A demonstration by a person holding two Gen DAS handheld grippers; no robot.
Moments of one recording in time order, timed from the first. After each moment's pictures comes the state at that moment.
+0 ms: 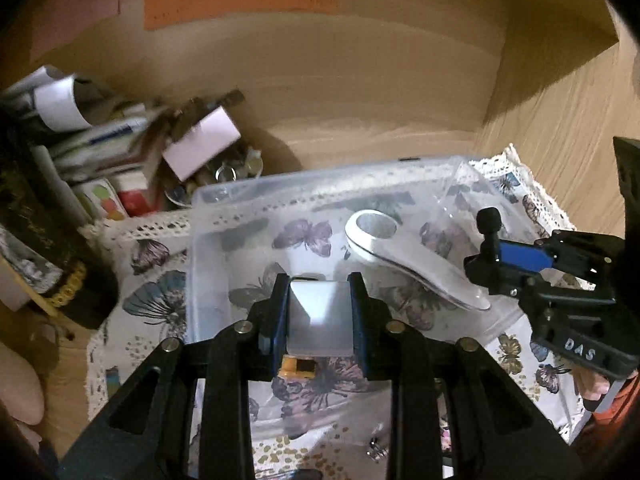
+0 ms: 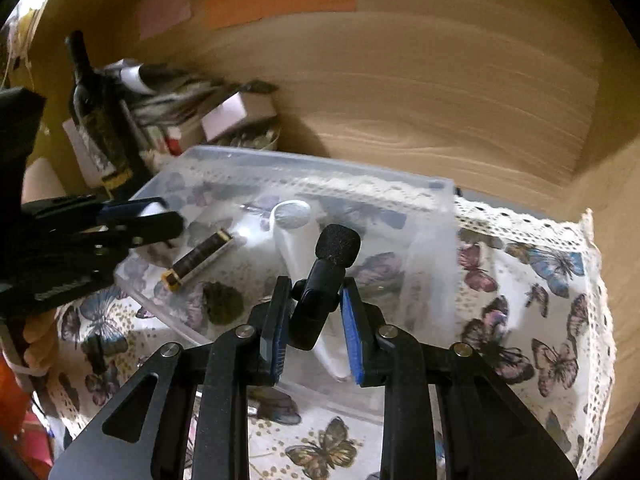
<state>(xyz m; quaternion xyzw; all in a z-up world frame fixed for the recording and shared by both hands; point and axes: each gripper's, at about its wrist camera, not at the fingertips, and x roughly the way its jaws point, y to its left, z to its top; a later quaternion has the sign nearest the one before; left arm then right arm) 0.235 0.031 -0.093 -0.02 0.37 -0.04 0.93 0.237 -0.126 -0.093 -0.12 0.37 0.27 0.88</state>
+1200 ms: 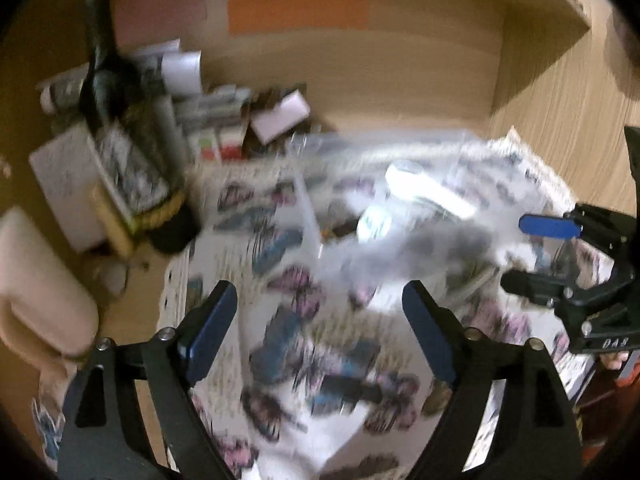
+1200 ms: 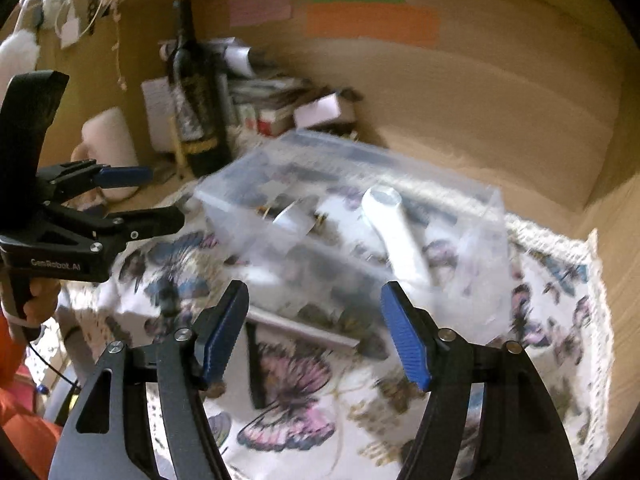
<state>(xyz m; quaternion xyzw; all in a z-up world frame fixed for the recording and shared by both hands) 0.117 0.060 -0.099 0.00 0.36 0.02 0.93 0.157 -0.115 -0.097 -0.16 0.34 0.33 0.87</state>
